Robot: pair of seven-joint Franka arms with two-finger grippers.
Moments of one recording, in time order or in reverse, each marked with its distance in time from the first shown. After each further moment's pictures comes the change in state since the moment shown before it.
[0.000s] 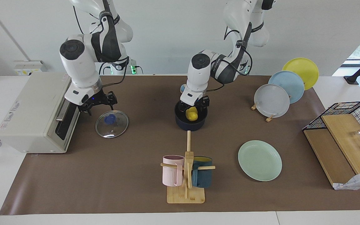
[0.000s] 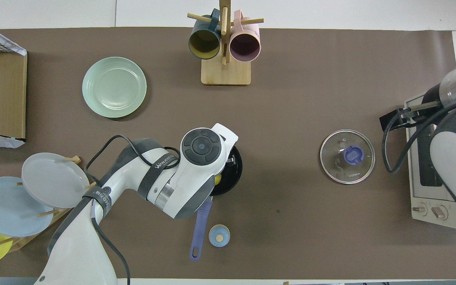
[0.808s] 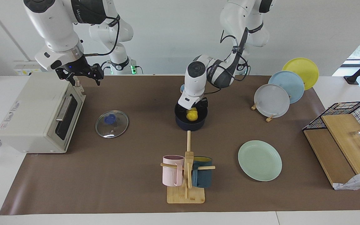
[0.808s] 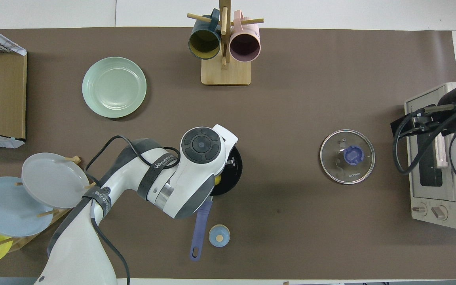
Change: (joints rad) left arm -0.002 0.000 0.001 0.001 -0.019 -0.022 0.010; right arm 0.179 -0.027 -0.207 0.018 0.001 -0.106 0.048
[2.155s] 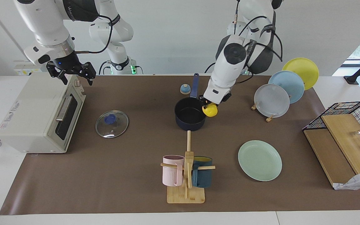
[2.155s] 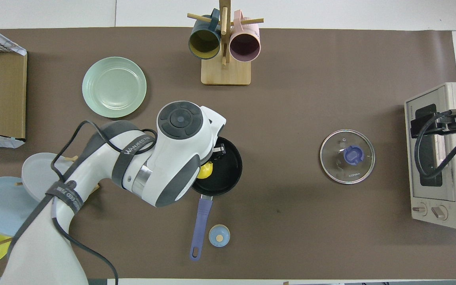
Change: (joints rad) left arm 0.270 -0.048 0.021 0.394 -0.084 -0.488 0.217; right arm -0.020 -0.045 -0.018 -0.056 0.000 0.086 0.000
